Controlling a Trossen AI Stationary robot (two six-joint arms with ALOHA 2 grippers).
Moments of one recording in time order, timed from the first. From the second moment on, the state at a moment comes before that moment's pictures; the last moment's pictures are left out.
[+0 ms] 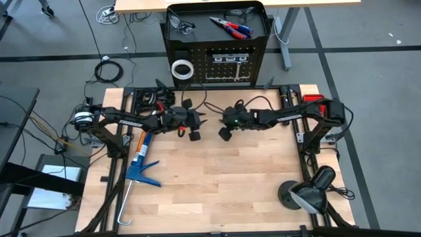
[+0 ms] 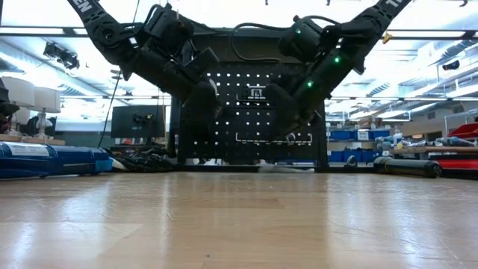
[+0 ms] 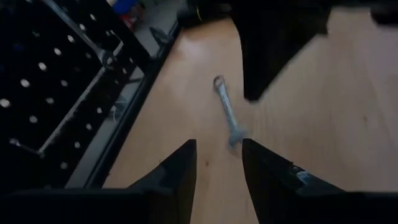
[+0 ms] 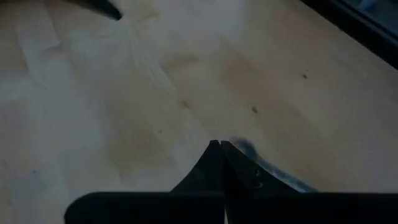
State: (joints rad) left arm 0.23 1.54 0.70 0.43 -0.22 0.34; right arm -0.20 1.66 0.89 -0.01 0.24 0.31
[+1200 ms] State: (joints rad) left arm 0.28 1.84 0.83 0.72 -0.26 0.16; right arm -0.45 1.70 0.89 -0.29 0.28 0.25
